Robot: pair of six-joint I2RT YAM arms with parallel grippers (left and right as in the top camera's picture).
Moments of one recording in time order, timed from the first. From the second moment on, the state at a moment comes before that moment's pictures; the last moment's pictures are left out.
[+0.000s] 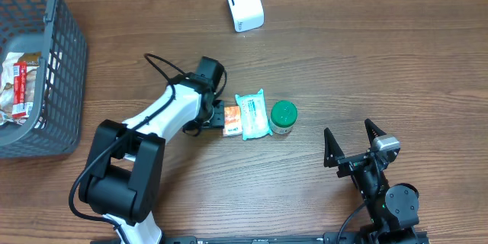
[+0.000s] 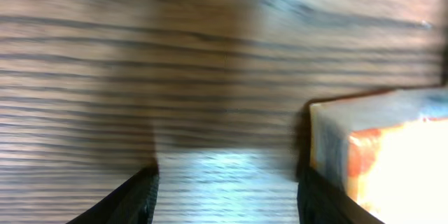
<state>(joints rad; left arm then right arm) -0.38 1.87 1.14 -0.72 -0.01 -0.41 0.22 0.01 0.02 -0.03 -0.05 0.16</state>
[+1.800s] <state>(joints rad) 0.58 1.91 2.25 -1.17 -0.12 0.08 0.22 0.01 0.02 -0.03 -0.05 0.16</state>
